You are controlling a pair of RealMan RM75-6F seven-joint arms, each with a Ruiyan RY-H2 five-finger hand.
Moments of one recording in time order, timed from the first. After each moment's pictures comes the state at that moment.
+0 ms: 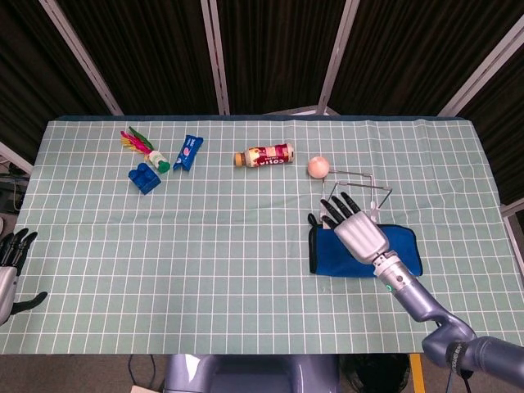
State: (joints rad) left arm -0.07 -1.07 -0.03 -1.67 1.44 1.44 0.15; right arm 0.67 -1.38 0.08 -1.38 -1.51 0.97 -0.40
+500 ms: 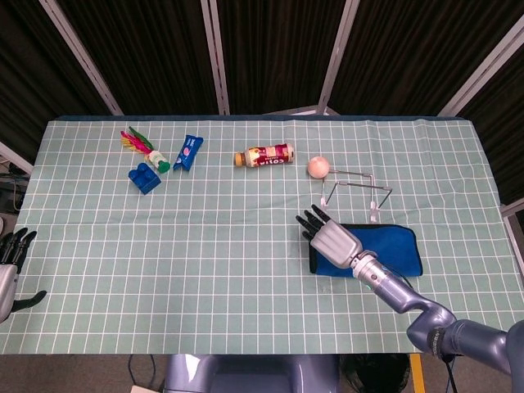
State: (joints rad) left arm -0.08 -1.08 -0.03 -1.66 1.40 1.41 0.16; right arm 0.77 -1.47 0.02 -1.25 -1.60 0.87 -0.45
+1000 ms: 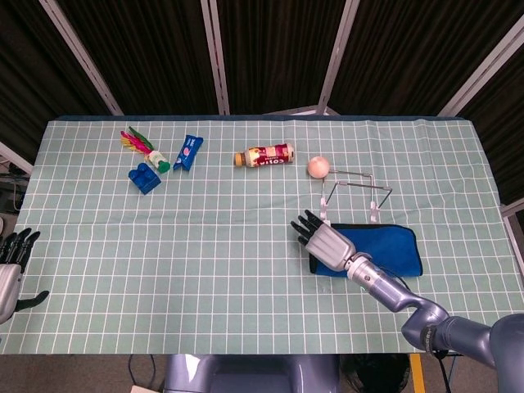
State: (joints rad) left arm -0.09 -1.09 -0.03 -1.65 1.40 1.40 0.18; right arm 0.79 -1.53 -0.01 -1.18 -1.63 0.86 -0.44
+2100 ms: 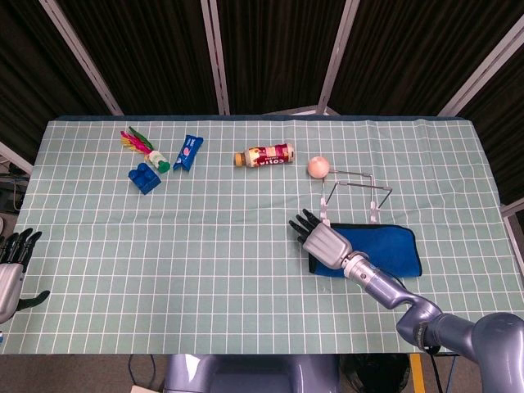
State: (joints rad) left arm -0.10 -1.09 -0.03 -1.65 1.39 1.39 0.19; right arm 0.81 -1.60 -0.04 -1.05 -1.65 0.89 -0.37
